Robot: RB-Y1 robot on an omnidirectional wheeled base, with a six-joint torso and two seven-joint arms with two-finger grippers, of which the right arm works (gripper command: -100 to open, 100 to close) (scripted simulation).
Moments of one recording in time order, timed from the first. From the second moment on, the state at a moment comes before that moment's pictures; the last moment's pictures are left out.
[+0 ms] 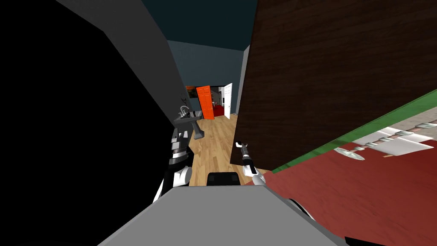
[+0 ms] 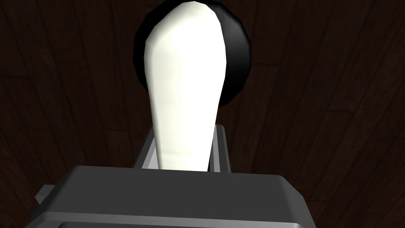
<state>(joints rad) -0.09 -0.09 -0.07 -0.70 -0.15 -0.78 0.04</state>
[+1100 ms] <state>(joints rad) -0.08 -0.09 -0.15 -0.69 -0.20 -0.77 0.06</state>
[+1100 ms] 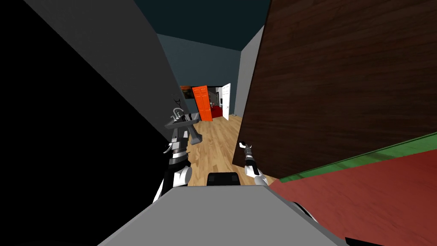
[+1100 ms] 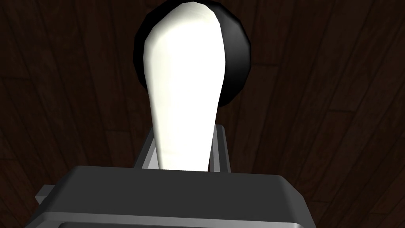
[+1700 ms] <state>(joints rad) -0.09 -0.10 -0.21 -0.68 -0.23 -0.78 0.08</state>
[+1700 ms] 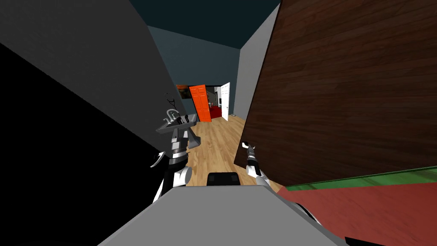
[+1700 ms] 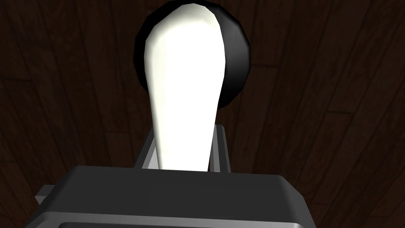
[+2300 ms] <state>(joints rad) -0.08 -0.11 -0.27 -0.68 -0.27 -0.79 0.10</state>
